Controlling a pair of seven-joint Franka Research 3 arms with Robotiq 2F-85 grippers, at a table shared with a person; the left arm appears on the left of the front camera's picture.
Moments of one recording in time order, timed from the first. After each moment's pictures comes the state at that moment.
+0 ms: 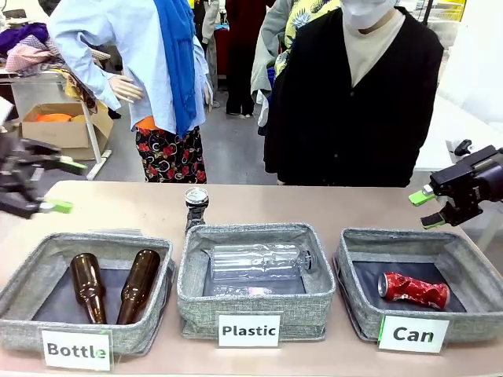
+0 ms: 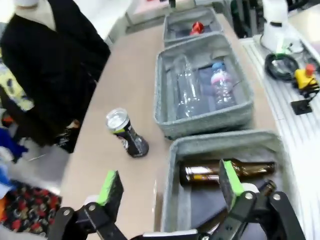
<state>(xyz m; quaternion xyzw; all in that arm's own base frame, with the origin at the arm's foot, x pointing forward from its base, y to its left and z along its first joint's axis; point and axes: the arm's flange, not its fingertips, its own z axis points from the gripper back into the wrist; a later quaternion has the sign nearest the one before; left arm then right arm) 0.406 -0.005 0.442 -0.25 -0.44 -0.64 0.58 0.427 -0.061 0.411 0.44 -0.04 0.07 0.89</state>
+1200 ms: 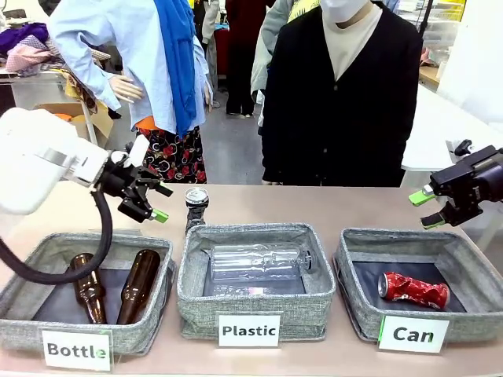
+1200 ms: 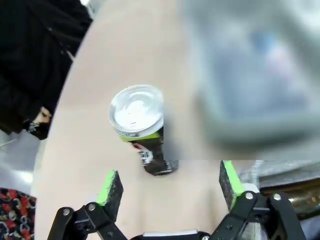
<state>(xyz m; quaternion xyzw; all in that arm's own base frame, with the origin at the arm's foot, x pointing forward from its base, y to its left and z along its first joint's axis) 0.549 -0.113 0.333 -0.27 -0.36 -0.64 0.62 0.427 -0.061 0.411 0.44 -0.04 0.06 0.89</state>
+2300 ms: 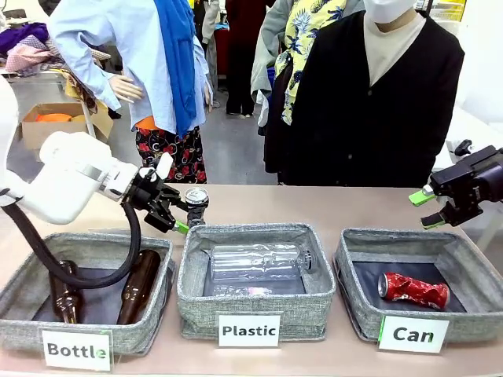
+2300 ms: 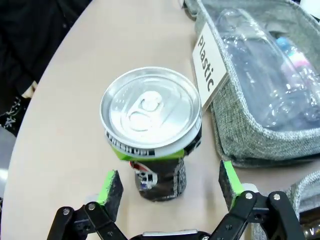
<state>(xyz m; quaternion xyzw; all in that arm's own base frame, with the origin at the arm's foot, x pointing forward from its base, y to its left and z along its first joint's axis) 0.573 -0.153 0.279 -0.32 -0.33 -0.63 0.63 0.427 -0.061 0.411 0.44 -0.04 0.06 0.89</state>
